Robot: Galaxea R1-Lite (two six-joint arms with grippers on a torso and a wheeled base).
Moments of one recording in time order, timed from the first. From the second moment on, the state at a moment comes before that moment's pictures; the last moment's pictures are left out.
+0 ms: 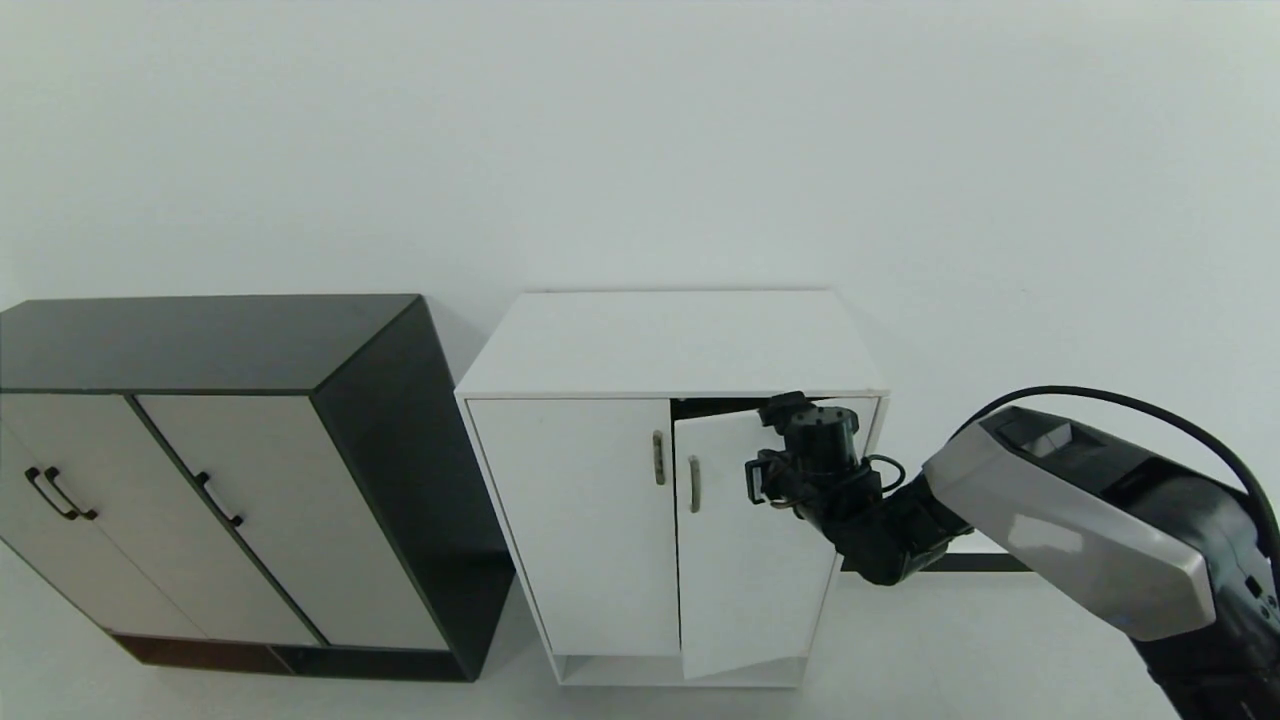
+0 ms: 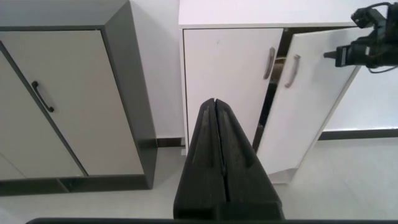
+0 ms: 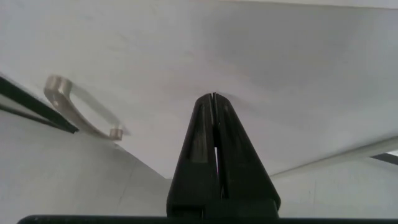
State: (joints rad) left arm 0.00 0.00 0.00 0.00 -0.03 0.00; right arm 0.52 2.50 -1.41 -0.79 -0.24 0.06
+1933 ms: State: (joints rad) left arm 0.00 0.00 0.00 0.00 -0.03 0.00; right arm 0.48 2.58 -1.62 -0.67 -0.24 0.06
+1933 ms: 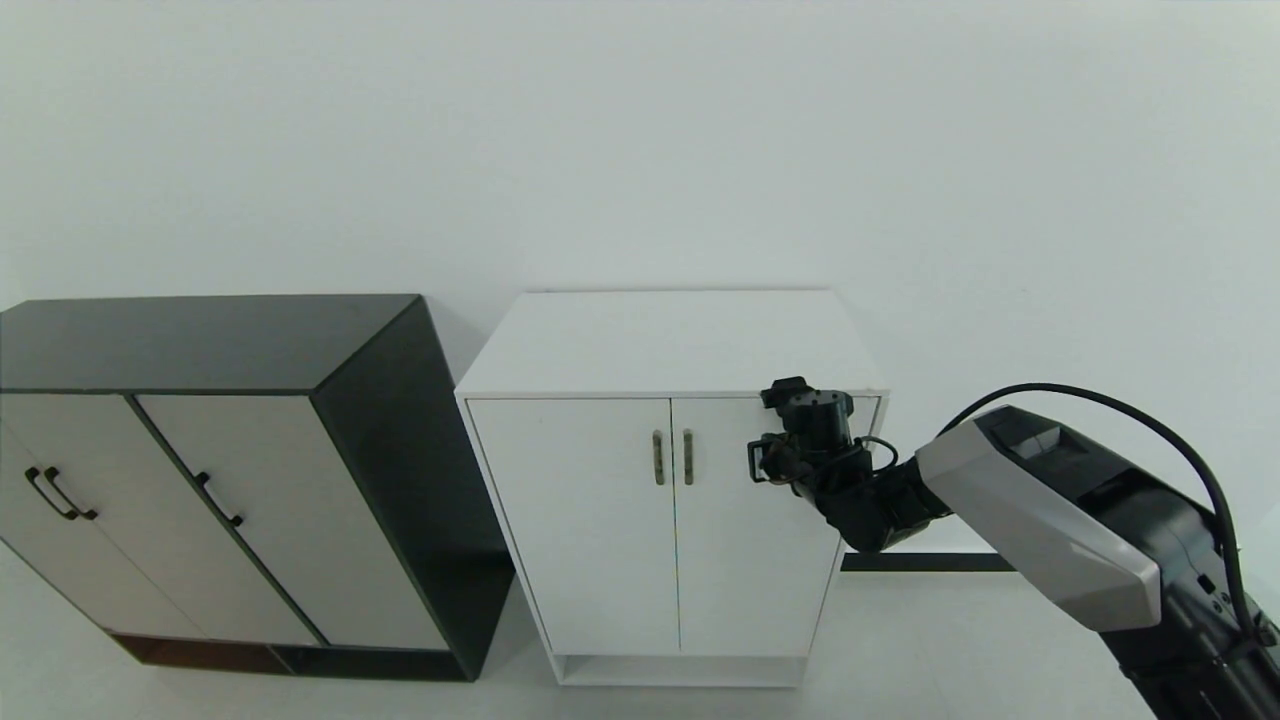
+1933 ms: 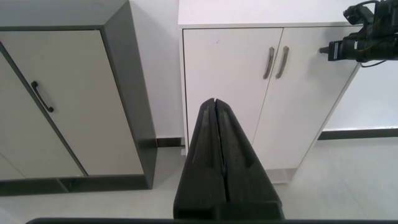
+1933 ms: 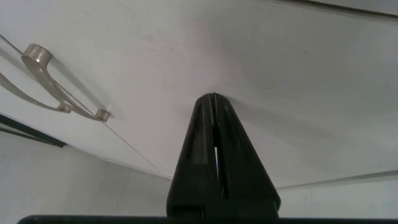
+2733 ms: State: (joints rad) left arm 0.00 0.00 0.00 0.00 -0.03 0.00; right arm 0.50 2.36 -1.15 -0.89 -0.26 0.07
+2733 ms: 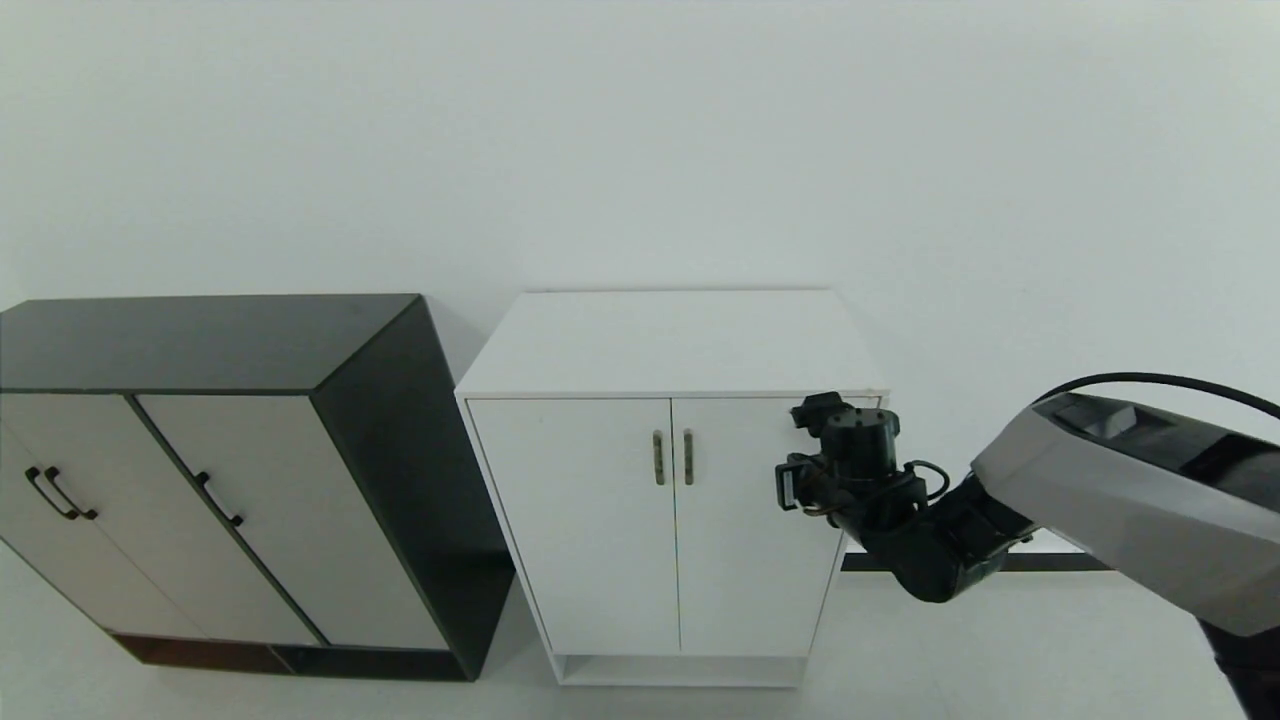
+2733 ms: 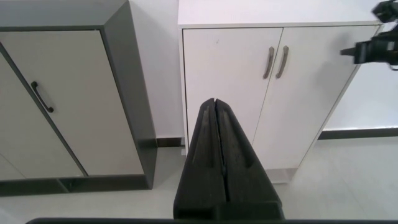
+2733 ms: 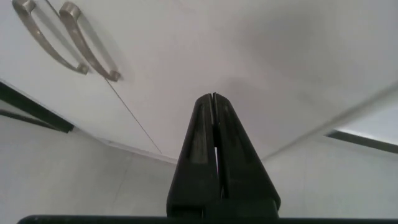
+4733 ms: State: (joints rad) left arm 0.00 0.00 0.00 0.00 -0.03 0.00; right arm 0.30 0.23 -0.02 -0.01 -0.11 -0.05
